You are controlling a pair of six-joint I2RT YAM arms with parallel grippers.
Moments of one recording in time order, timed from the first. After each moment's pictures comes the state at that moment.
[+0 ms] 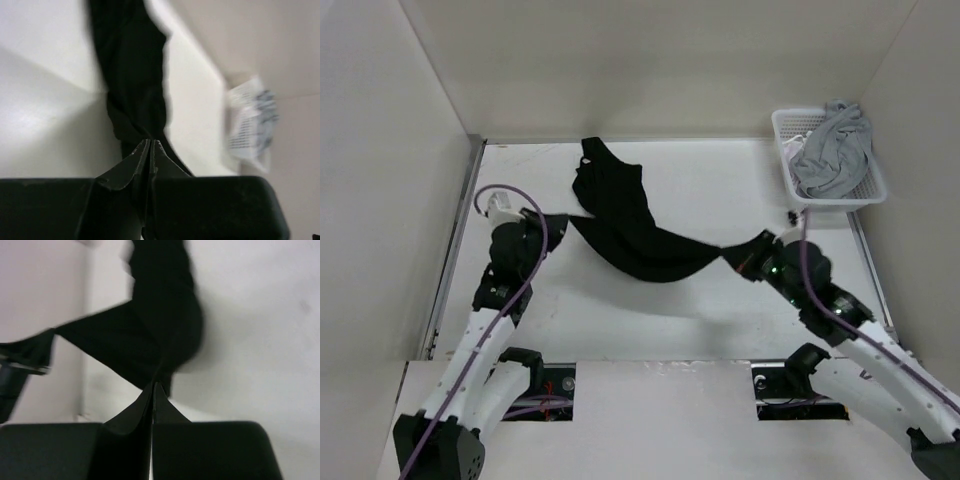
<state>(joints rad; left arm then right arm) -0.17 0.81 0.49 0.03 -0.01 -0.97 0.62 0.67 0.54 -0.27 0.09 0.98</state>
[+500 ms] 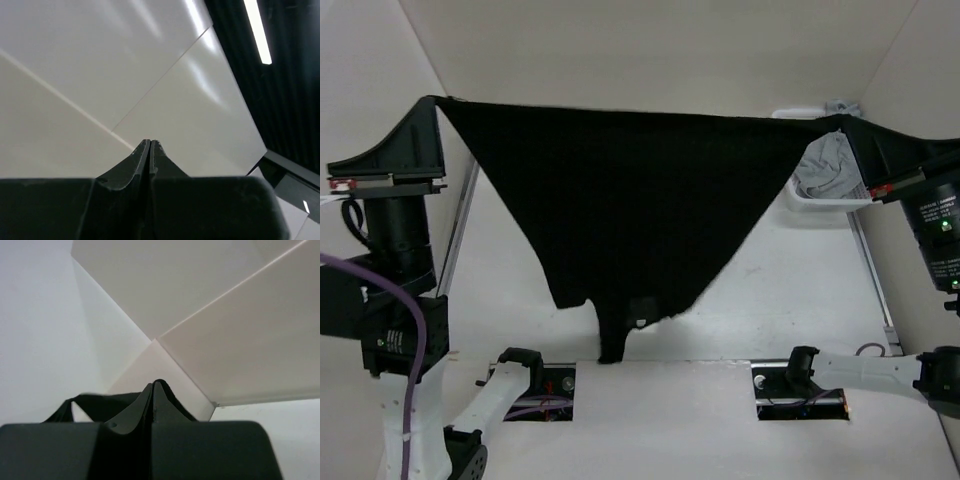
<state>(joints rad) -0.16 0.78 1.52 -0.05 -0.15 -0.91 1.06 0.89 1.78 -0.32 0.62 0.46</state>
